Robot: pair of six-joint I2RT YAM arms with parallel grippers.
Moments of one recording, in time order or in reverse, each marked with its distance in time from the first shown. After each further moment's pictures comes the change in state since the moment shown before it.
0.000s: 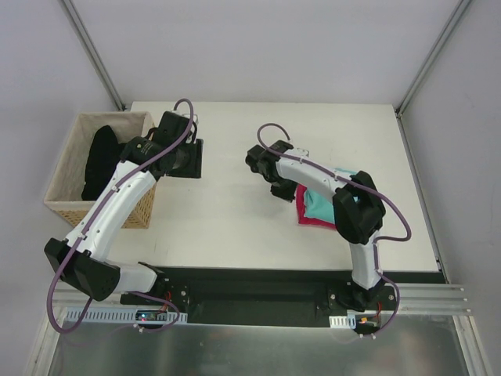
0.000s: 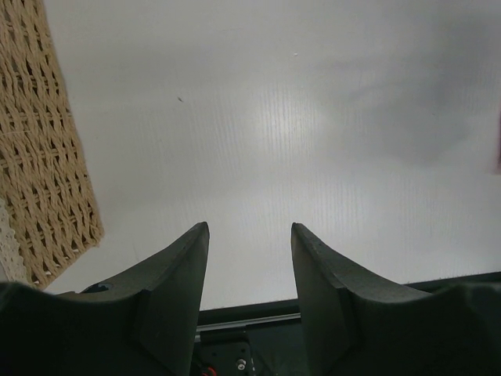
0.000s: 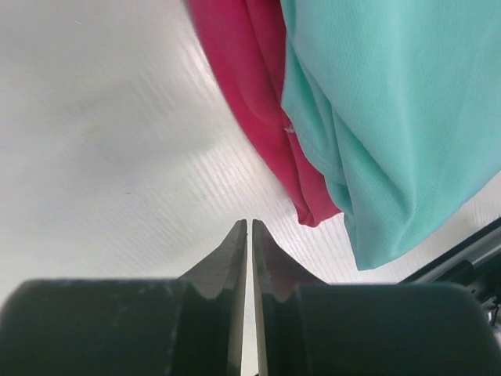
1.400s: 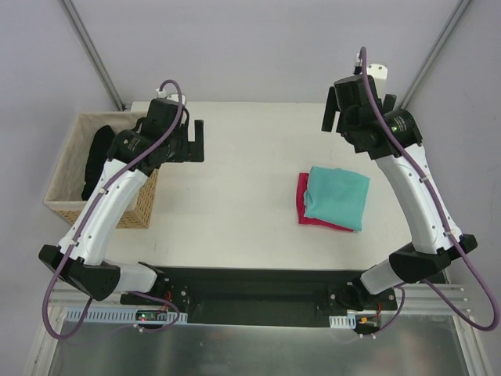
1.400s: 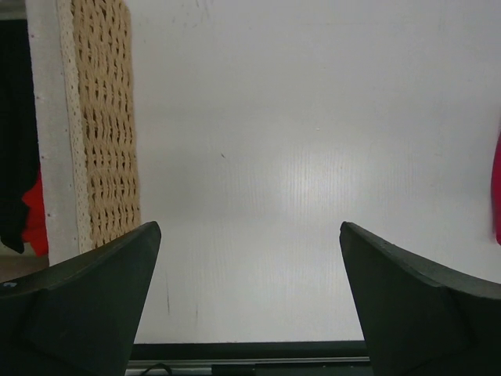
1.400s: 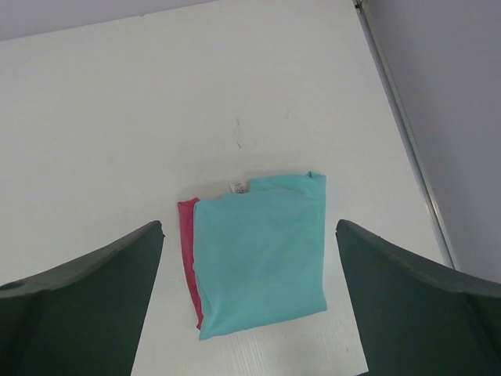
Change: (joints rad) left arm 0.000 0.002 0.147 -0.006 -0.146 0.009; right arm -0.255 -0.492 0.385 0.114 0.197 -0.843
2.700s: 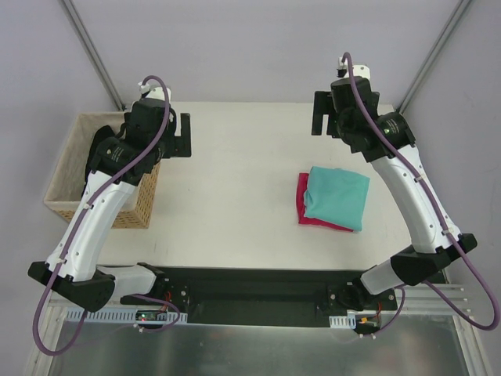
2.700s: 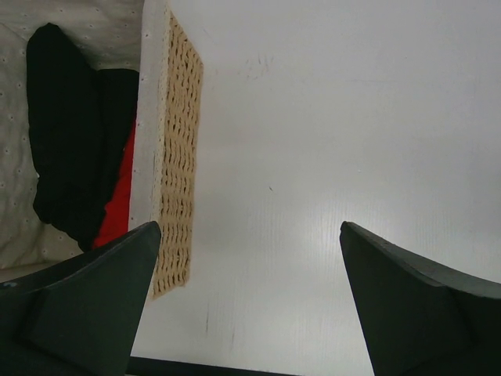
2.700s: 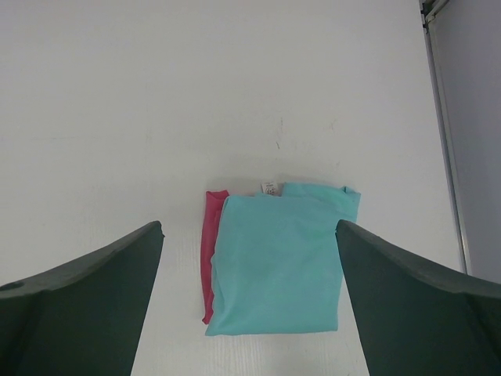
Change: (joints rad) left arm 0.000 -0.080 0.035 0.033 -0.174 0.087; right arm -0.001 -0.016 -0.091 0.129 -0.179 -0.132
